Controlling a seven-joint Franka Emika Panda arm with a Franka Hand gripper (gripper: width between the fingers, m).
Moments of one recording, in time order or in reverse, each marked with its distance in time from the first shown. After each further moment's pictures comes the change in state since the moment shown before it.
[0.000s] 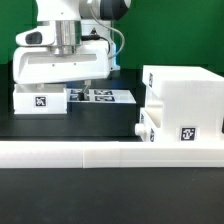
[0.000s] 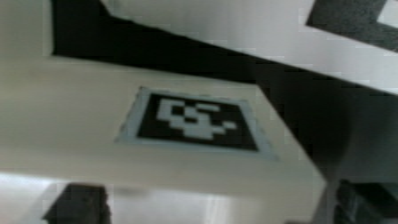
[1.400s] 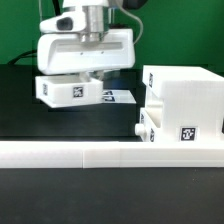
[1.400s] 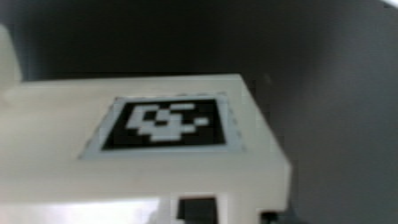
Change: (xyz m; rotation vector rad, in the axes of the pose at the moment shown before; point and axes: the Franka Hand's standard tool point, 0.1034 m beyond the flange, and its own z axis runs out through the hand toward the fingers) arm 0.058 -0.049 -0.030 0.003 0.013 -0.154
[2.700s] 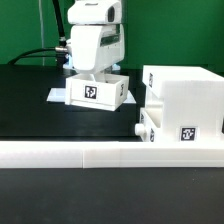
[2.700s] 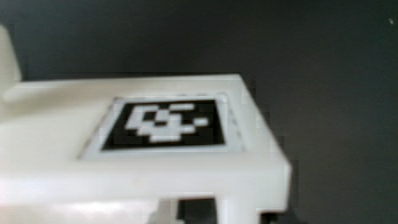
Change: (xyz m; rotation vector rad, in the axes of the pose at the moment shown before) arm 0.051 0.006 -0.008 0.028 -0.047 -0.788
